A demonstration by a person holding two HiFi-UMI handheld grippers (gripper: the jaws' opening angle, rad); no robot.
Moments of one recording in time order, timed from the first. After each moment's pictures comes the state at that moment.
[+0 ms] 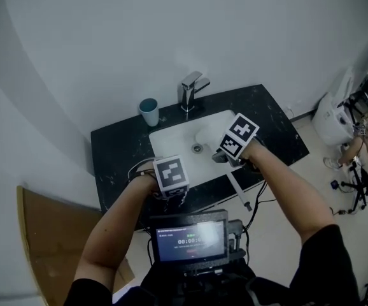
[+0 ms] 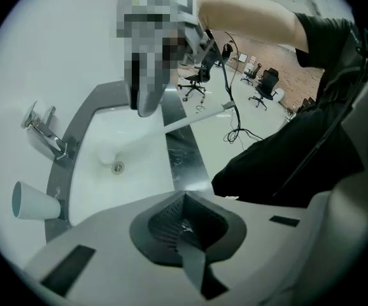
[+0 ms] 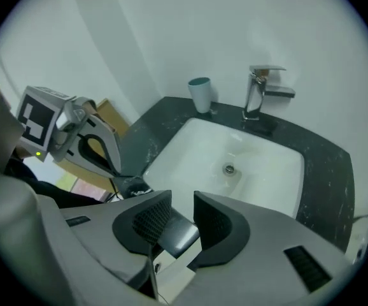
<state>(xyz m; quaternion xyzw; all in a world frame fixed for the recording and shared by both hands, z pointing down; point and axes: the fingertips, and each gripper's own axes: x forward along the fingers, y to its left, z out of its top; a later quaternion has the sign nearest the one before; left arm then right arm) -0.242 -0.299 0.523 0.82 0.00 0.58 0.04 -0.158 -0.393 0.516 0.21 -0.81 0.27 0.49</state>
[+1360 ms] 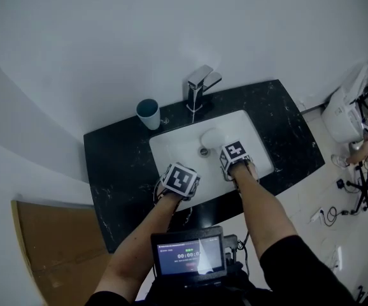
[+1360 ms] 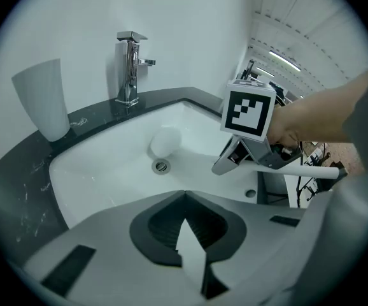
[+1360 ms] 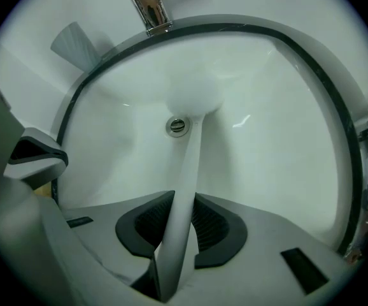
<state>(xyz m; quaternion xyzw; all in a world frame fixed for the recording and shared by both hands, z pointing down) -0.231 -0.460 0.640 0.81 -0.30 0.42 0.29 -0.096 -0.482 0.727 0.38 -0.61 0.46 0.51</state>
